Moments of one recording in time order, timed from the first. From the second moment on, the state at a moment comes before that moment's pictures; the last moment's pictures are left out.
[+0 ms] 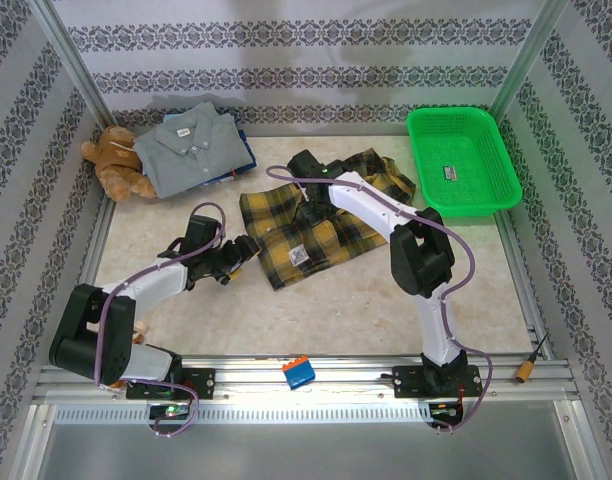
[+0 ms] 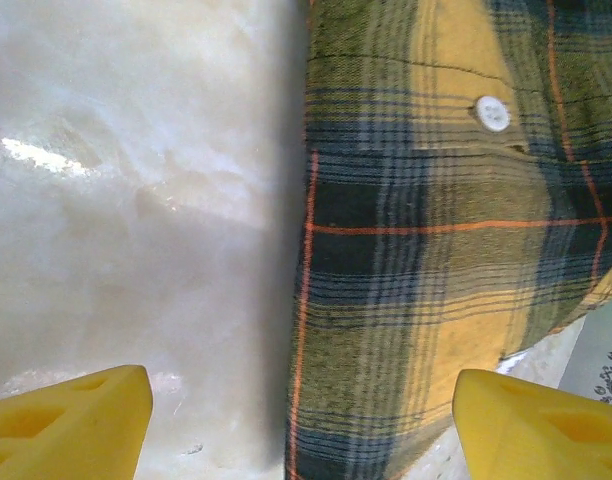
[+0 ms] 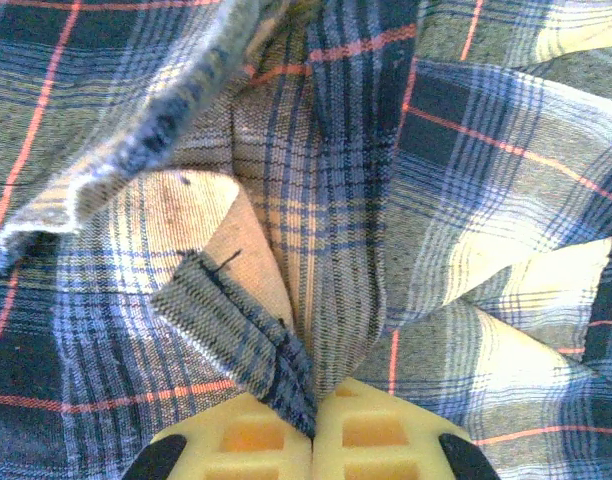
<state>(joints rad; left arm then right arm) -0.25 1.39 0.62 -0.13 0.40 -0.99 0.60 2.14 1.86 -0.99 0.21 0.06</state>
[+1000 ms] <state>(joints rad) -0.34 1.76 0.80 0.22 0.25 -1.30 0.51 2.25 1.86 -0.99 0.19 0.05</state>
